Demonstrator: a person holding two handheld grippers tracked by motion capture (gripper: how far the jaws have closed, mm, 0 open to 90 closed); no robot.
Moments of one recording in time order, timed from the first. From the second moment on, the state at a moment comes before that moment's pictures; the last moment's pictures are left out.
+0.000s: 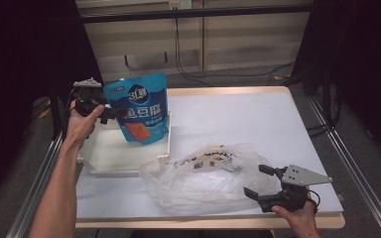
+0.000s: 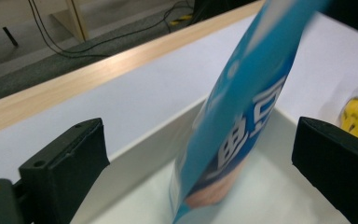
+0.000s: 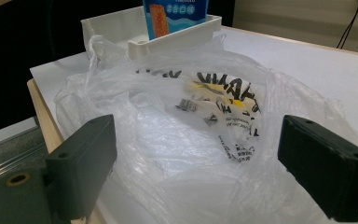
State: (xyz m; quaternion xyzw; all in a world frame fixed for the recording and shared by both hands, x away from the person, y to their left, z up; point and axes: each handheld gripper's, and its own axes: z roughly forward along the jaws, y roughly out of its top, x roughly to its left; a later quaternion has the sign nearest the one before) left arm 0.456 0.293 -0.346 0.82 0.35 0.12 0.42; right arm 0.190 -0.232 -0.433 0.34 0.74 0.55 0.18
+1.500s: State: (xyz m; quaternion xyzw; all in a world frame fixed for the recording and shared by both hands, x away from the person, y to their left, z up) left arm 0.322 0.289 -0.374 0.82 0.31 0.17 0.45; right arm 0.187 -0.239 -0.429 0.36 0.73 0.55 0.20
